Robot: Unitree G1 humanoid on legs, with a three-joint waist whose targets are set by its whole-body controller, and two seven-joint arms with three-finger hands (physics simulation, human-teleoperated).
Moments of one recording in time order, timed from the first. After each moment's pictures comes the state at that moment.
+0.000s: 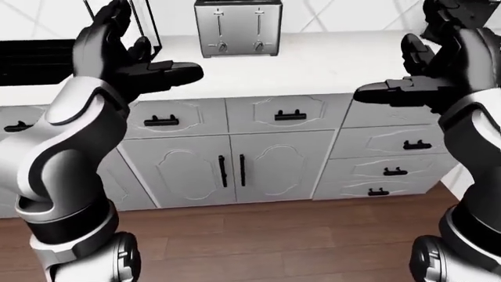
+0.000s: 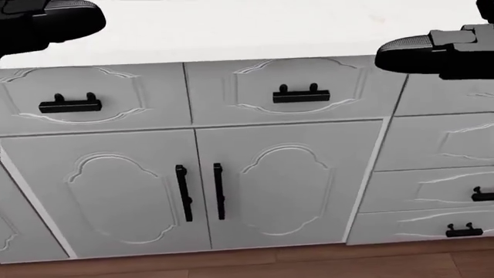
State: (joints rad) left arm -0.87 0.45 0.27 -0.33 -0.68 1.05 0.37; right arm -0.77 -0.50 -0.32 -0.54 0.42 1.16 -0.15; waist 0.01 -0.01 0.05
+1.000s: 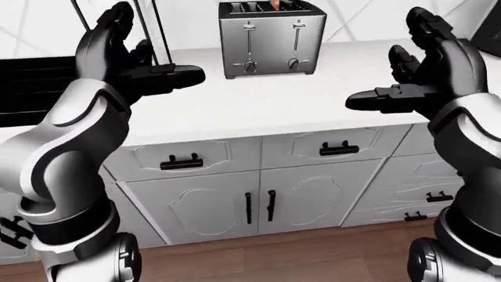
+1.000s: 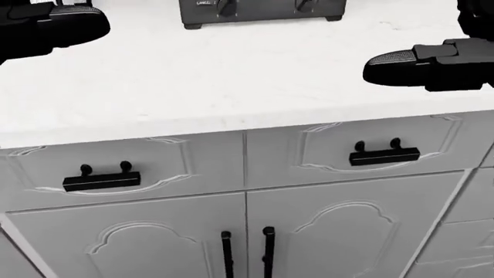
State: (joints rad) left arm -0.87 0.44 0.27 -0.34 -0.67 1.07 0.37; right arm -0.75 -0.49 -0.30 -0.53 0.41 1.18 -0.13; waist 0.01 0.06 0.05
